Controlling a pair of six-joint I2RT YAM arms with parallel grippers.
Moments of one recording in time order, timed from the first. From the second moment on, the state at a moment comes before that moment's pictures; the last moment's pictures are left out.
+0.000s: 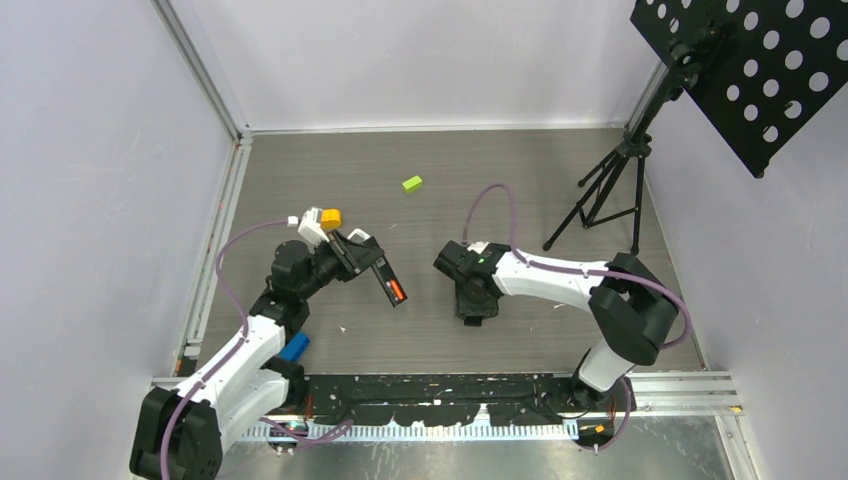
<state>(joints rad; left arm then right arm) -0.31 0.88 0.36 0.29 0.36 -0.89 0.90 1.61 0.99 -0.77 0.20 0.95</state>
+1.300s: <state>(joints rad) -0.33 1.28 0.45 0.47 0.54 -0.94 0.92 1.54 0.87 -0.68 0.21 0.81</state>
